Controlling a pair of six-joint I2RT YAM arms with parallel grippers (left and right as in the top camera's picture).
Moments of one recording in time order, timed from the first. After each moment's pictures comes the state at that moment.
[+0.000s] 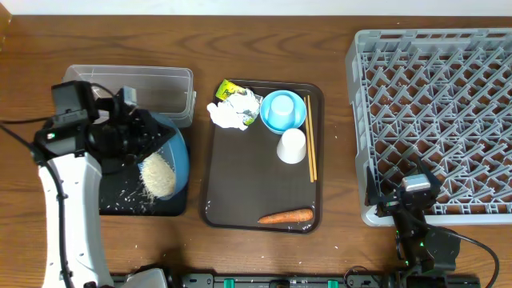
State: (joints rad) left arm 0.31 1.34 1.20 -1.07 0.76 -0.32; right arm -0.03 0.01 0.01 -0.06 -0.18 -0.13
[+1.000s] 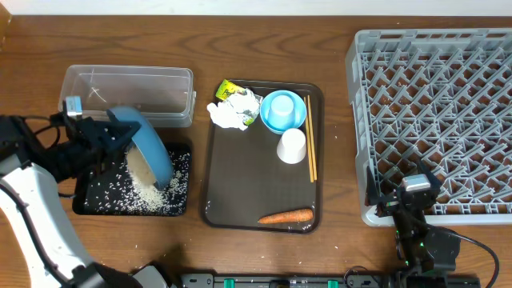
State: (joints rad) left arm 0.66 1.38 1.20 -1.22 1.18 -0.10; right arm -0.03 0.01 0.01 -0.06 -0.18 -0.13
